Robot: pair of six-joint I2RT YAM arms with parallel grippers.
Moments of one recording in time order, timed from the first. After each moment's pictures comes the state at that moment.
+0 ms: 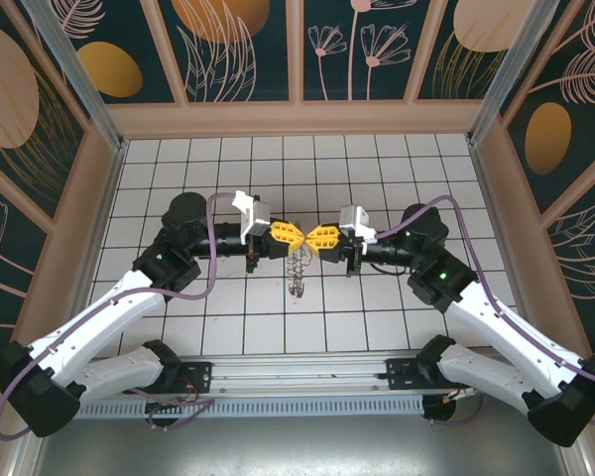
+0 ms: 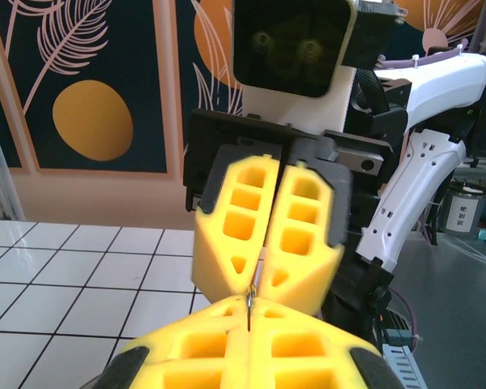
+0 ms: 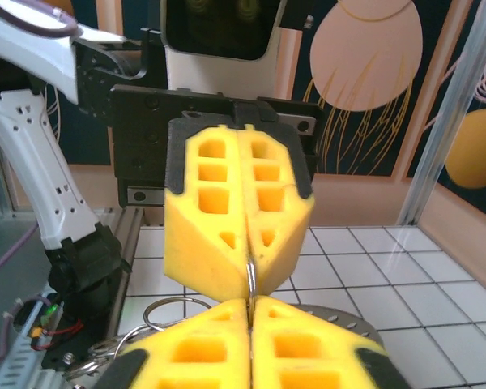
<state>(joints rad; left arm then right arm) -0.70 1.05 0.91 0.11 0.85 -0.03 0.72 0.90 0.82 0.07 -0.73 -0.16</state>
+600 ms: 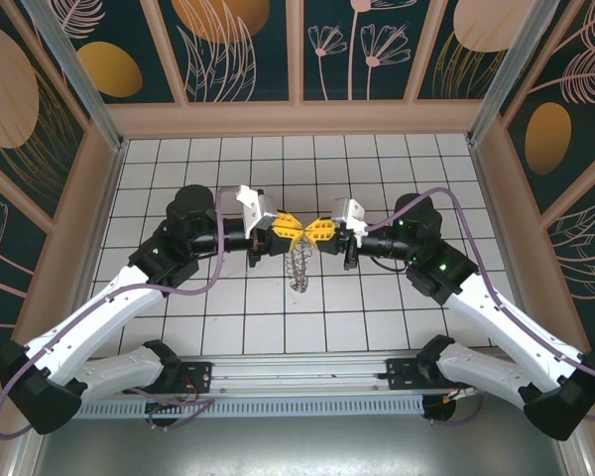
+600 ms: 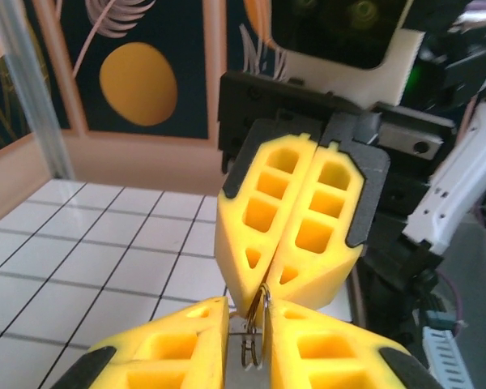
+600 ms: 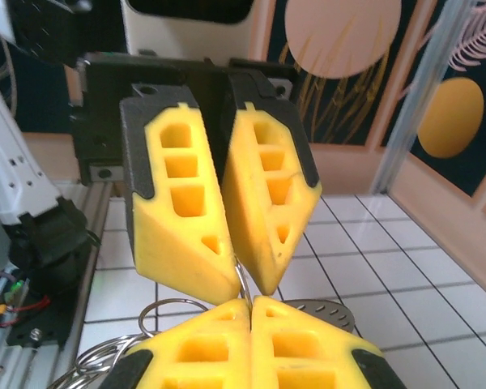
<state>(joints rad) -0.71 1.07 1.01 -0.11 0.69 0.08 0.72 0.95 0.92 -0.11 -0.64 -0.27</state>
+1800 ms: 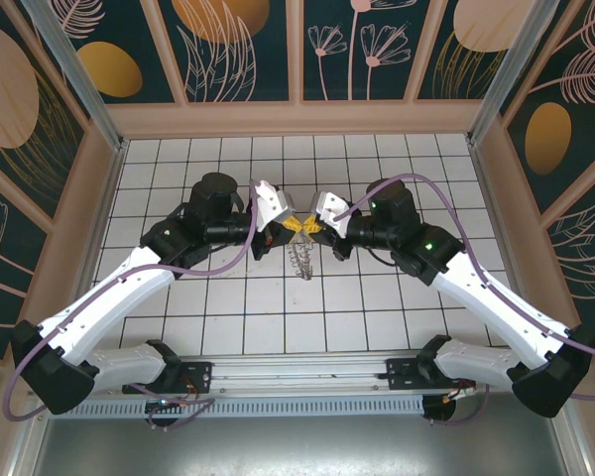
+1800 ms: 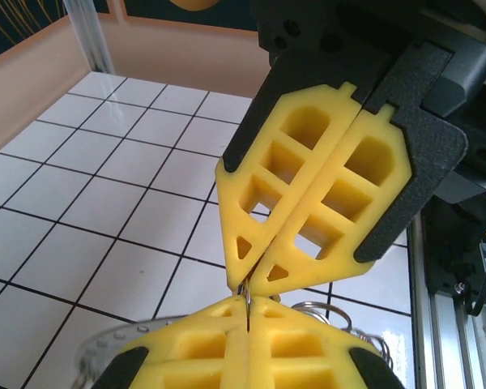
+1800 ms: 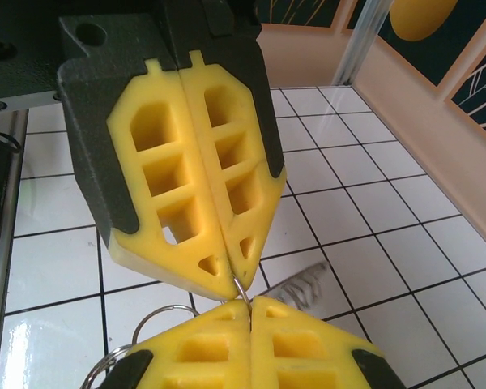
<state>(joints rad) -0.71 1.20 1.14 -0.40 0.54 0.21 0.75 1.10 1.08 -0.40 -0.43 -0.42</state>
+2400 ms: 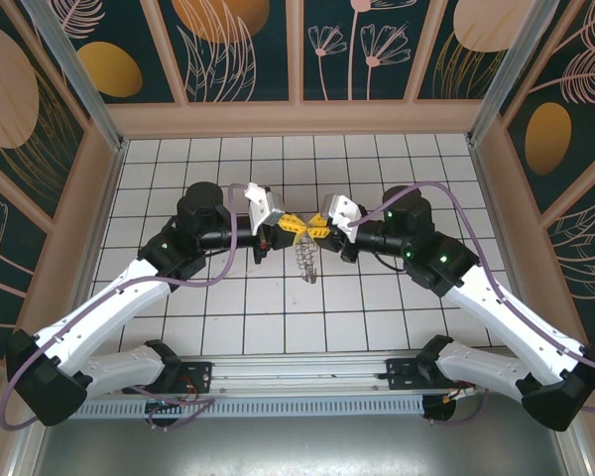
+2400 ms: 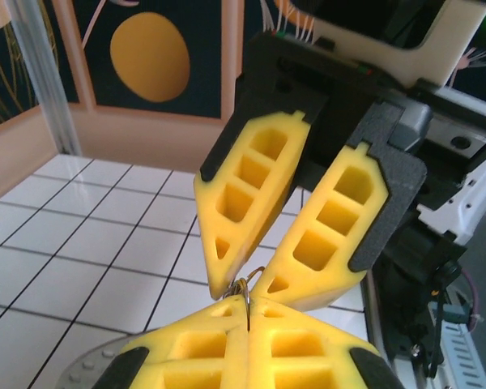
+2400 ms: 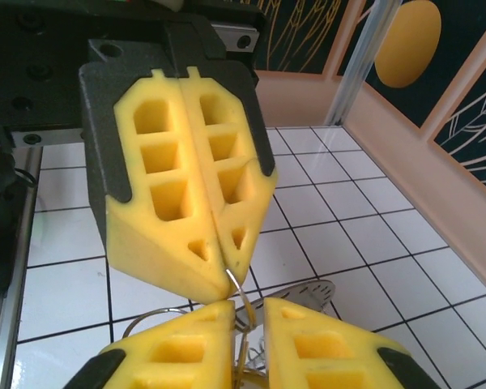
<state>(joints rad) -0.71 1.12 1.00 -0.07 0.70 0.06 0.75 0.99 1.03 -0.34 -0.45 -0.38</state>
